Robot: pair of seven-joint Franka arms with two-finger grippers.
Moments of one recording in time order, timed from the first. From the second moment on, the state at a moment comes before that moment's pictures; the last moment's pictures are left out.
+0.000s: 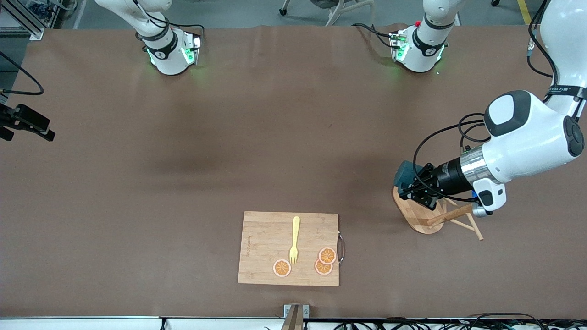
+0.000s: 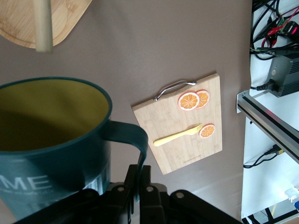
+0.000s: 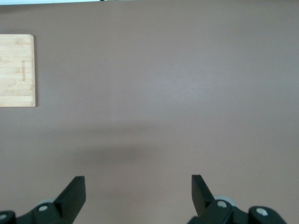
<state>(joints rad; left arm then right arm) 0.73 0.65 -1.16 -1.67 0.07 2.22 -1.45 -0.09 0.02 0.00 -1.54 0.02 1.65 -0.06</state>
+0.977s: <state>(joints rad) 0.80 0.69 -1.15 -1.66 0.07 2.22 -1.34 -0.09 0.03 0.00 -1.54 0.02 1.65 -0.06</state>
